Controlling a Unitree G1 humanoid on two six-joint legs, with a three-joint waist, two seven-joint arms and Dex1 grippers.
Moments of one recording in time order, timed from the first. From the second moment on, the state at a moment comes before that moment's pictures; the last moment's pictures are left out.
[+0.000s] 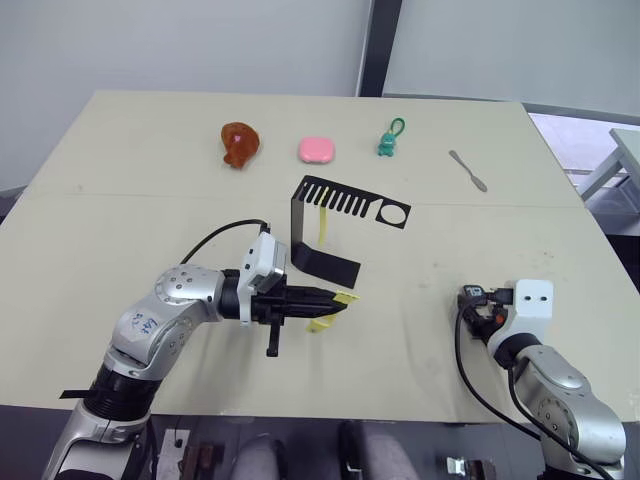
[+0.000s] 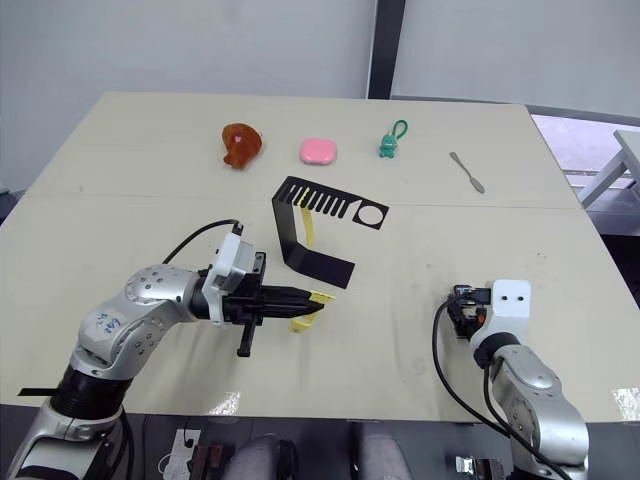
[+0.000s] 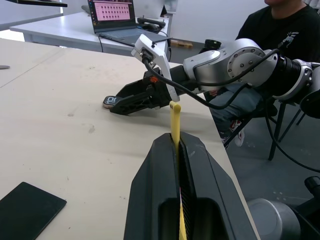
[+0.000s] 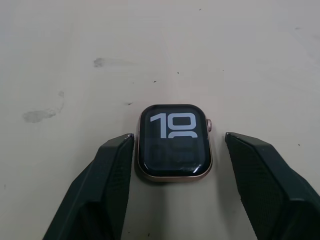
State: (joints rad) left arm -0.43 0.58 -0.15 -0.33 -0.62 0.54 -1.02; right arm 0.05 -0.32 -0.29 -0.44 0.34 0.72 0.12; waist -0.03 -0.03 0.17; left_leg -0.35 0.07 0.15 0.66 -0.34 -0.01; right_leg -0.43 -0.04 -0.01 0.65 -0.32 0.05
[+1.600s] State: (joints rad) left arm -0.39 0.69 -0.16 -0.34 -0.46 0.35 -1.11; right arm -0.07 -0.76 -0.25 -0.54 0.82 1.02 0.67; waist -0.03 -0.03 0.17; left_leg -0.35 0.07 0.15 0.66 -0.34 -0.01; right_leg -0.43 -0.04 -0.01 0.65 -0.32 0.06
